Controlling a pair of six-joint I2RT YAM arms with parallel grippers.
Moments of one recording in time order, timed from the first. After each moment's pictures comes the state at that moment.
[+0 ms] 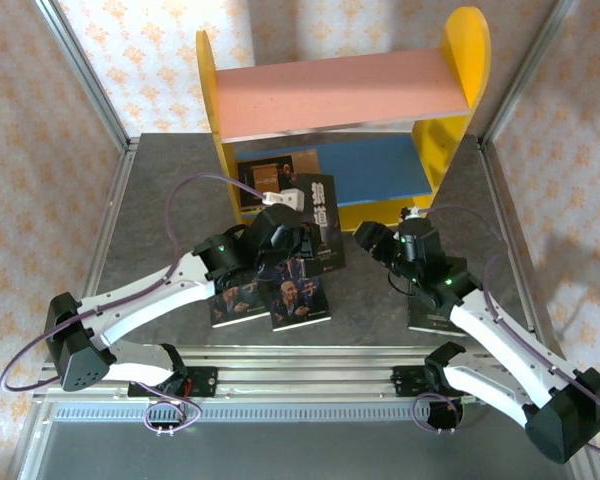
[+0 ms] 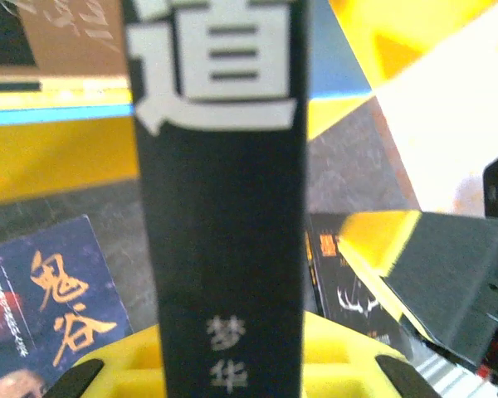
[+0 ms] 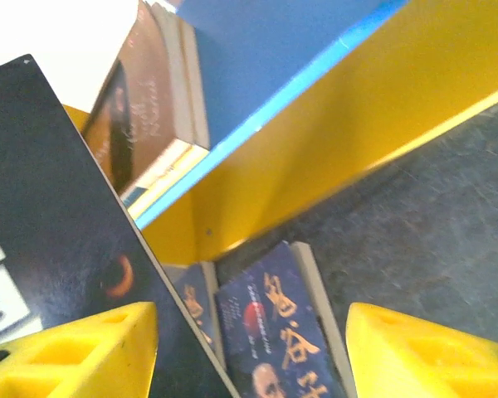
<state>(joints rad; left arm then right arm) -0.89 1.32 1.19 -0.43 -0.23 -0.83 0.53 0.89 0.68 -0.27 -0.02 1.00</state>
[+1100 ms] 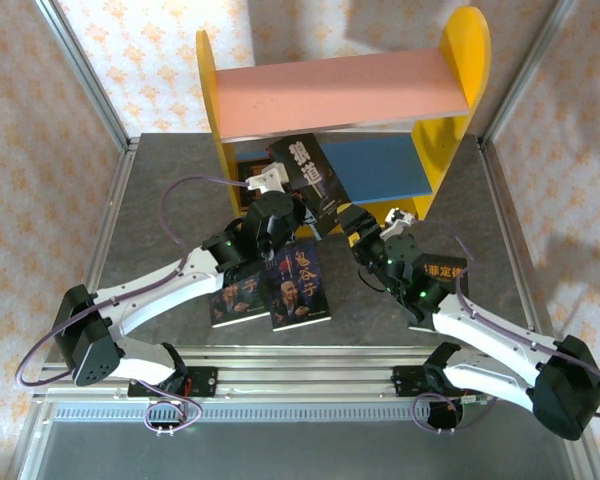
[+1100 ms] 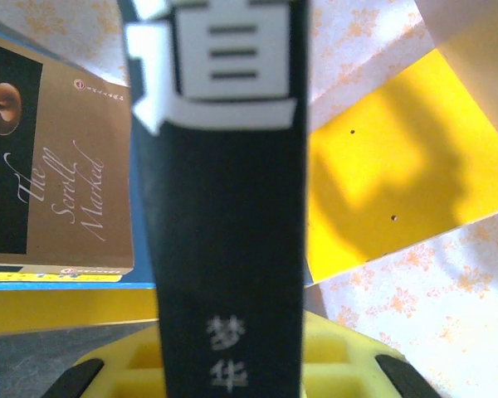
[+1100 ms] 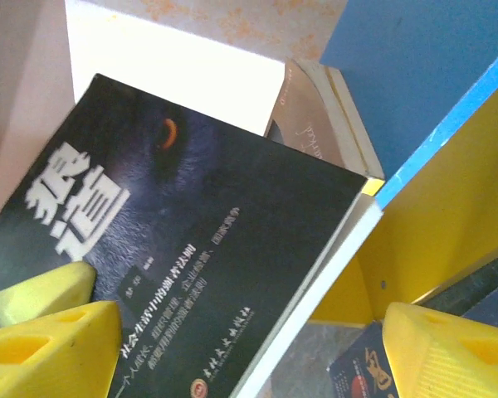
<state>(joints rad) -0.83 1.38 1.12 0.00 -0.40 -0.97 0.74 0.99 0.54 0.35 0.22 1.32</state>
